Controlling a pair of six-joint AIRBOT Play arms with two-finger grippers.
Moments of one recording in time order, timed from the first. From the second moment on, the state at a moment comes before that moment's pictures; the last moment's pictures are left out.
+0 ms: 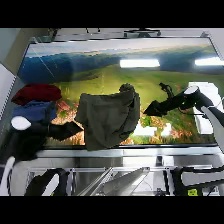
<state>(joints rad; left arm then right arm) 0.13 -0.83 0.55 0.85 -1.34 -1.40 -0.08 -1.57 1.01 -0.66 1.32 1.05</state>
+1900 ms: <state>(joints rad) -0.51 -1.03 0.34 0.84 -0.71 -1.61 0.10 -1.57 0.93 -0.60 1.08 1.02</state>
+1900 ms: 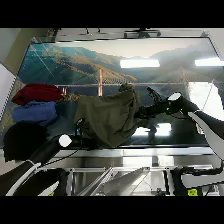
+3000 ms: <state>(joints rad) -0.34 -1.10 0.50 0.89 -0.87 -1.53 0.04 -1.61 0.98 -0.63 1.08 1.00</state>
